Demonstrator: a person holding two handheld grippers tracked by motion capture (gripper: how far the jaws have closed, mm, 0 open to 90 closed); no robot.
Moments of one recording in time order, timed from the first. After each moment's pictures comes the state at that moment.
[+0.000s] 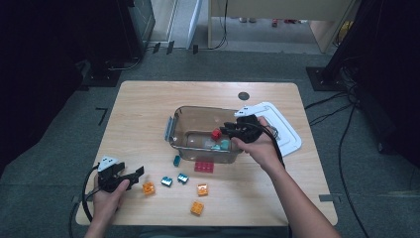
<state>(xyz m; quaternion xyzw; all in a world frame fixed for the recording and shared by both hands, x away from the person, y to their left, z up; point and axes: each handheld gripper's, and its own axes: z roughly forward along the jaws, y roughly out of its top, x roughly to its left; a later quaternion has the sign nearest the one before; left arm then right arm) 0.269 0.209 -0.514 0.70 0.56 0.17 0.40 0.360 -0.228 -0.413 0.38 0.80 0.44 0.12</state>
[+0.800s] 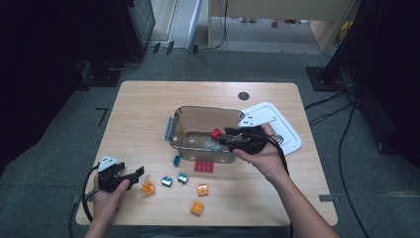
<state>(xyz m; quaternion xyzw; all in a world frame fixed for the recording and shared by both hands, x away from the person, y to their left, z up) 0.269 0.208 -0.514 0.70 0.56 0.17 0.40 0.314 -0.228 -0.391 0.34 0.80 0.49 0.11</state>
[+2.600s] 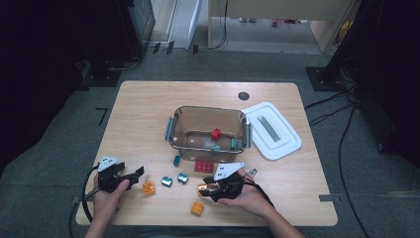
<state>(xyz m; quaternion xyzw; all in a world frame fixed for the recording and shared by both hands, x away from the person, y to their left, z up) 0.269 0.209 -0.513 0.70 0.56 0.17 0.40 0.252 -0.177 -0.517 0.22 0.87 0.45 0.00</state>
